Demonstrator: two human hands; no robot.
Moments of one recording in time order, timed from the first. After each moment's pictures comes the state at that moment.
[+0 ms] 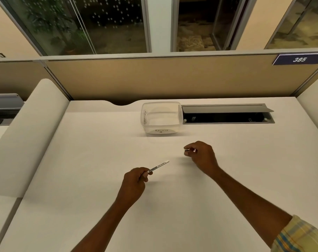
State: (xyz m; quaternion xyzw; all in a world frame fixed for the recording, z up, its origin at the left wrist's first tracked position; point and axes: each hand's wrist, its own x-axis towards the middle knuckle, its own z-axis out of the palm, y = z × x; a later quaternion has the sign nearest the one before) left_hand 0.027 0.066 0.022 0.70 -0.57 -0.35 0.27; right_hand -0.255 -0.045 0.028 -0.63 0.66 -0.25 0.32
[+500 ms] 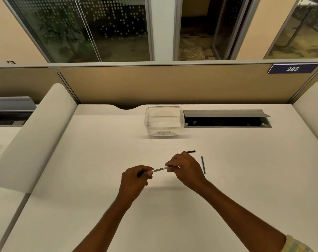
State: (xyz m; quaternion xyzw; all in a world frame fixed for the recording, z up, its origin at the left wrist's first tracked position) left_hand 0.029 0.082 0.046 0.69 -0.46 -0.43 0.36; right_hand -0.201 0.020 0.046 -0.80 0.51 -0.22 0.23
